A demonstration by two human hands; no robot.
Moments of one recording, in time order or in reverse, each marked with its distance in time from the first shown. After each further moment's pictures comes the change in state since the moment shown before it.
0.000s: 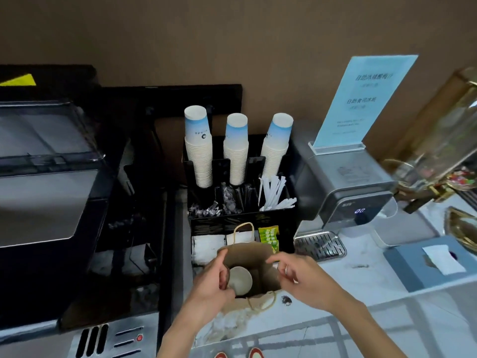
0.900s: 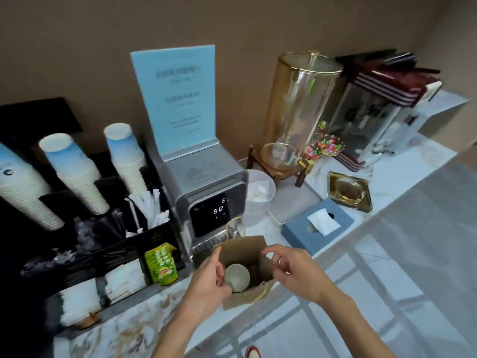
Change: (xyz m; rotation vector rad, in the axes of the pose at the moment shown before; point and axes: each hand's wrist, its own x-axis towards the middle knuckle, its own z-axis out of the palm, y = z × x) left_hand 0.070 0.112 0.224 0.126 -0.289 0.115; right_hand -0.150 0.154 -0.114 -0.006 0.301 0.335
